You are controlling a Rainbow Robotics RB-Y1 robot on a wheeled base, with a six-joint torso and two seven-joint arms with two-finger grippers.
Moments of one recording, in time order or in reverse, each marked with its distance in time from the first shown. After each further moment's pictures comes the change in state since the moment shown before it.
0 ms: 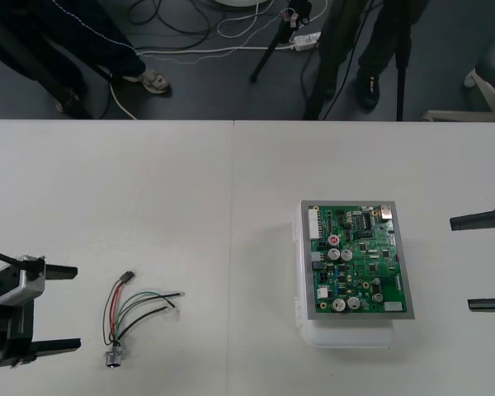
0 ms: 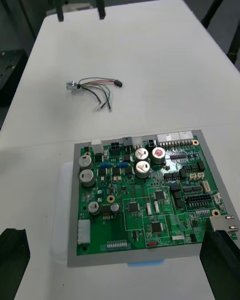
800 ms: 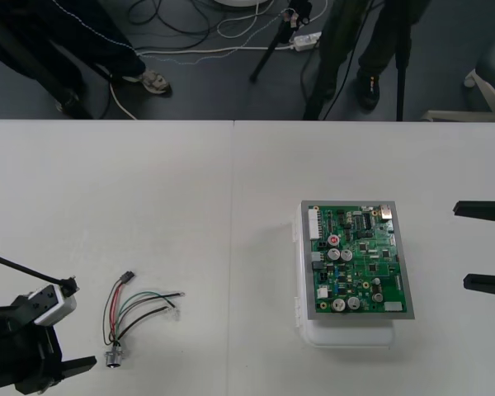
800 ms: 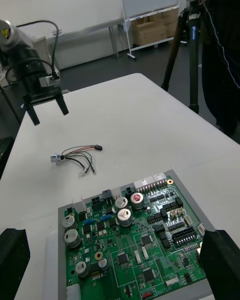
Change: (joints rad) right arm -0.029 0.129 -0.011 0.198 -0.193 -0.007 0.001; left arm 0.069 -0.161 -0.079 -0.116 -0.615 0.038 0.592
